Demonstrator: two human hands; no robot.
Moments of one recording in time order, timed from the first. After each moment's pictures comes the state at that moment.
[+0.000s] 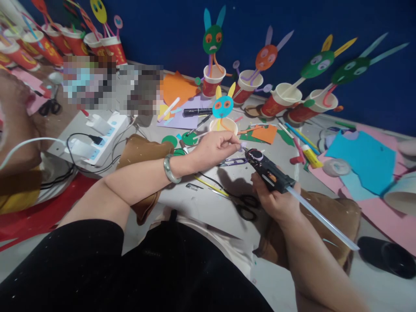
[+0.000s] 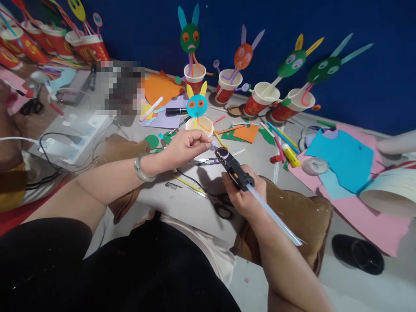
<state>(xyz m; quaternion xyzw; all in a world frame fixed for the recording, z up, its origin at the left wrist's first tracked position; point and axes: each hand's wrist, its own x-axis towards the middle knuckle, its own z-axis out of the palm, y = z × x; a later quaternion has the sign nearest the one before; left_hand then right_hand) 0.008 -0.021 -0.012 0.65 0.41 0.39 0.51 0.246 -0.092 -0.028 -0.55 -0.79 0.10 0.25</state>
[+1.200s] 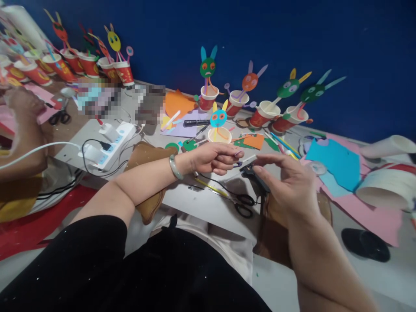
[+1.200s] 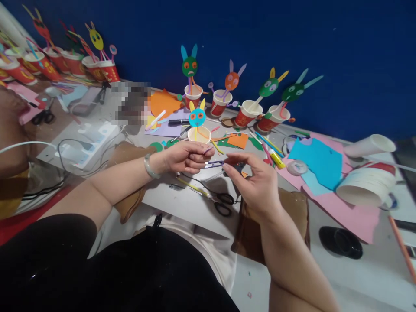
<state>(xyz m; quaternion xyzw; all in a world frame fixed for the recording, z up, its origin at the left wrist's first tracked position) -0.002 -0.029 0.024 0.31 0.21 0.21 0.90 0.227 -0.086 0.026 -0.50 -0.74 0.20 0.41</state>
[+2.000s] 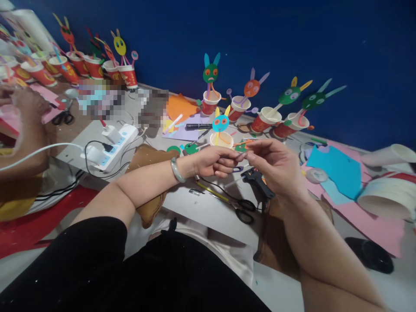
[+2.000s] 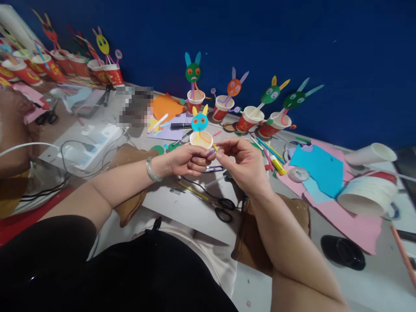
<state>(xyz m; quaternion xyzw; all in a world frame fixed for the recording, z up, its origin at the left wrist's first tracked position) 0.002 -0.024 0.022 0.27 0.26 0.21 0.90 0.196 -0.040 0.033 -0.45 -0.72 0.32 0.42</state>
